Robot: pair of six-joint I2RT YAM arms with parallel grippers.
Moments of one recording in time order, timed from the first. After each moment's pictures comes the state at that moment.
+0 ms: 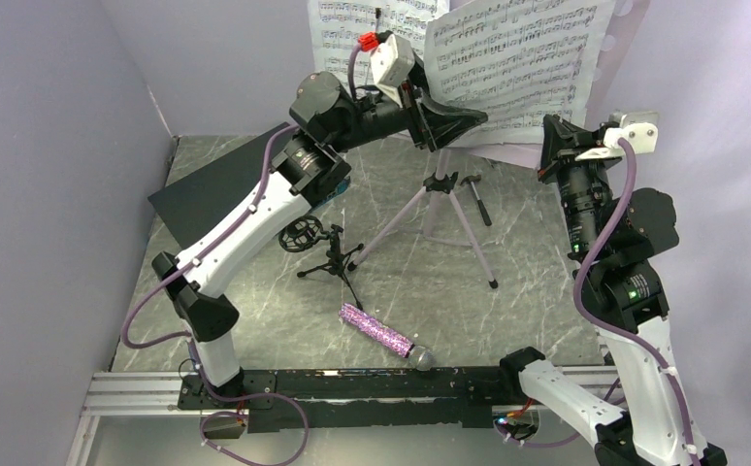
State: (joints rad) left arm -0.84 1.77 2.10 0.18 0.57 -0.22; right arm 0.39 0.85 1.39 -0.19 0.26 -0.12
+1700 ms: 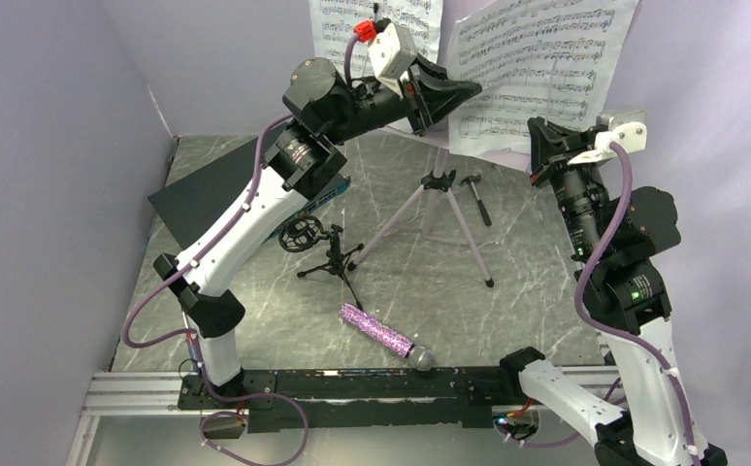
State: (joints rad) left arm -0.84 1.81 2.26 0.04 0.52 -0.09; right arm 0.39 0.85 1.41 -0.22 0.12 -0.12
